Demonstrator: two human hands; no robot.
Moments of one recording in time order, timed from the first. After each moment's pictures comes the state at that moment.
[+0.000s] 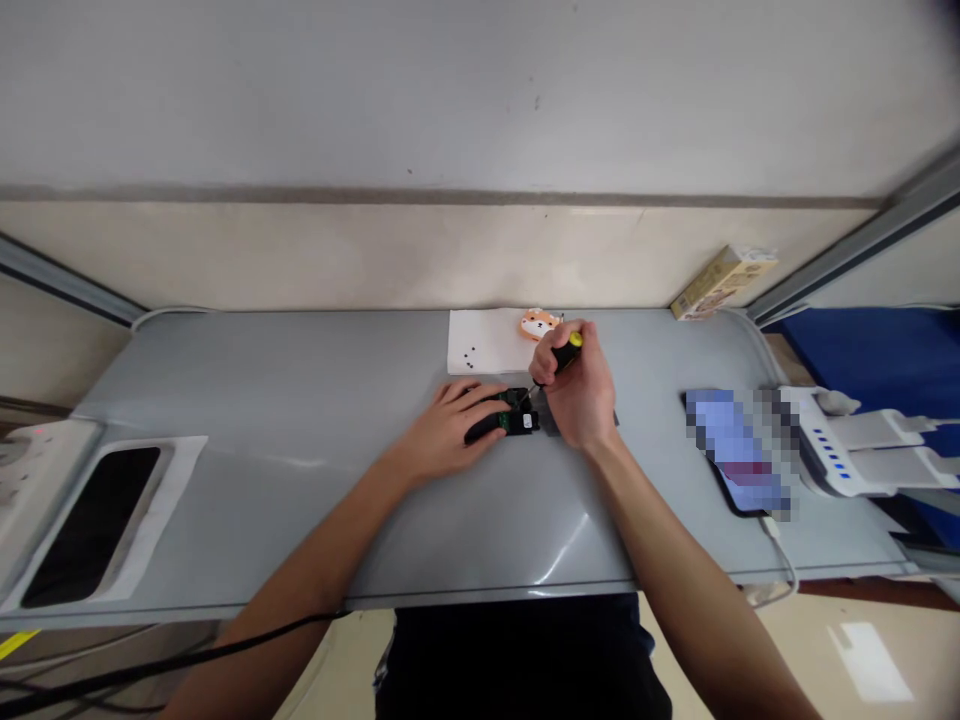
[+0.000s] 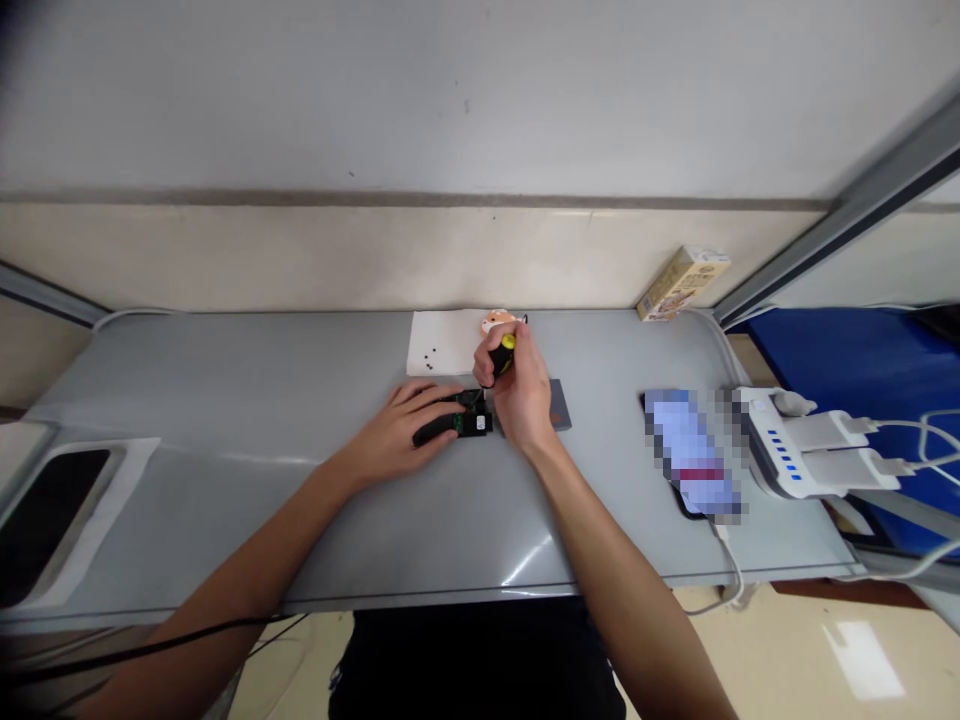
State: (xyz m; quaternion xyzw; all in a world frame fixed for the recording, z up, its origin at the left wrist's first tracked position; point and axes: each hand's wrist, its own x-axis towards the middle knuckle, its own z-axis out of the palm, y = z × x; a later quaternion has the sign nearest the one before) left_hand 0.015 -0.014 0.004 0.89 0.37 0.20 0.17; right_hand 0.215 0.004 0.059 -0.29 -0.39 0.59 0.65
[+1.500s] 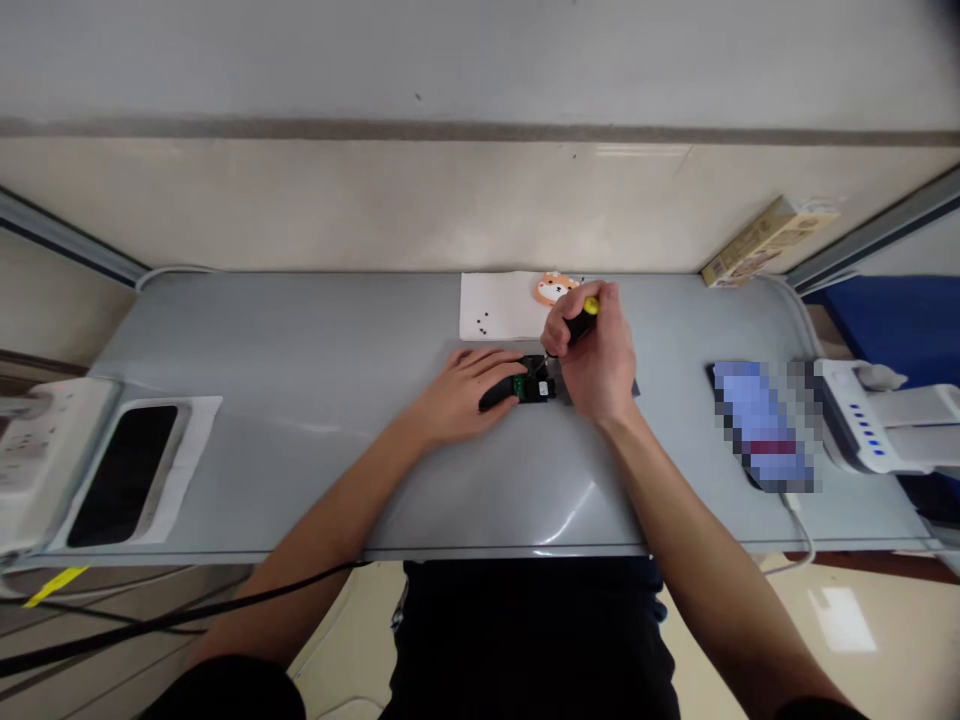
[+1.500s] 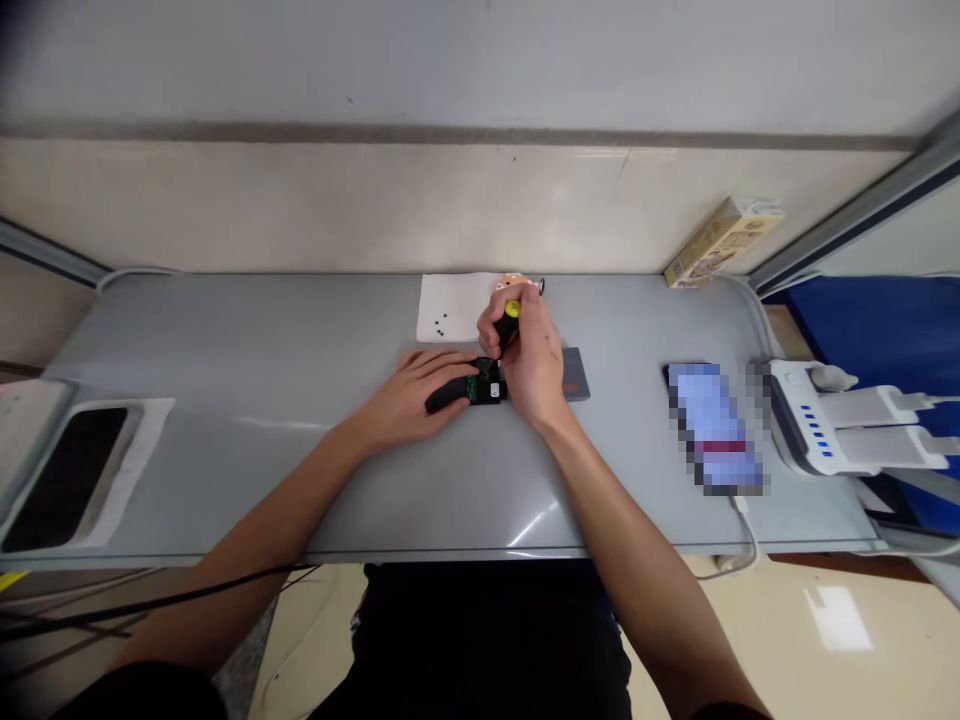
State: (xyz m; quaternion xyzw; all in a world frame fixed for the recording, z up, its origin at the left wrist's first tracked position) left_hand 0.018 -0.015 0.007 0.89 0.38 0.18 0.19; right_hand 0.208 -0.001 0.057 -0.30 -0.43 0.54 0.65
